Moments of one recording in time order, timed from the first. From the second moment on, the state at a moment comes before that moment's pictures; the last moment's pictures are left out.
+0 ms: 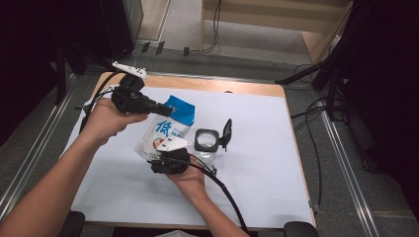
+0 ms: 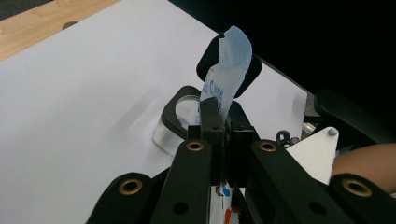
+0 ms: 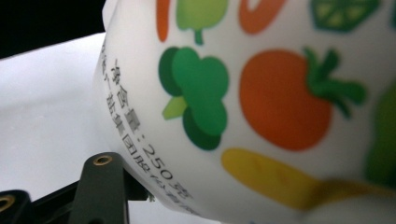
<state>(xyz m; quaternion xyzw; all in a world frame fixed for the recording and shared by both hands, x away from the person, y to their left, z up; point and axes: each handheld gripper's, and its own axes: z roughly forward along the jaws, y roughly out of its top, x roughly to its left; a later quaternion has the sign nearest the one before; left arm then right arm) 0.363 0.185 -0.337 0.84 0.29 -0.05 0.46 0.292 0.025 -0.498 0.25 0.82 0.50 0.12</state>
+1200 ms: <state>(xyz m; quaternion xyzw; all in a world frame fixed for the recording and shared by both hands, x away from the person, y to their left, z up) 0.368 0.148 -0.368 0.86 0.27 -0.06 0.44 0.292 0.004 -0.508 0.28 0.81 0.51 0.08</state>
